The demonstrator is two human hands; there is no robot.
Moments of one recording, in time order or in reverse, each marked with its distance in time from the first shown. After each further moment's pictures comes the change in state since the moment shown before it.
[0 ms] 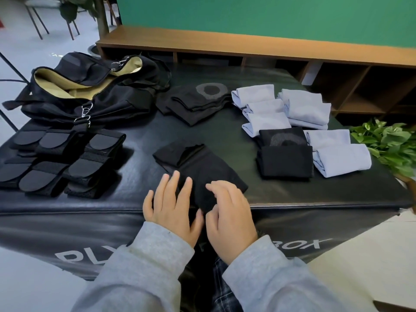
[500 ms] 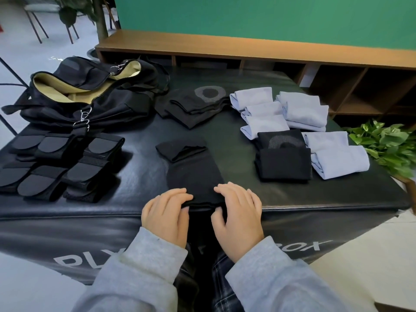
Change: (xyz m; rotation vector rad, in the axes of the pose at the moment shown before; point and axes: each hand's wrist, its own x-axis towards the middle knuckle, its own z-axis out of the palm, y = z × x) left_hand 0.004 -0.011 -0.007 -0.421 0.103 0.036; right_hand -0.003 0.023 0.004 -0.067 0.043 0.063
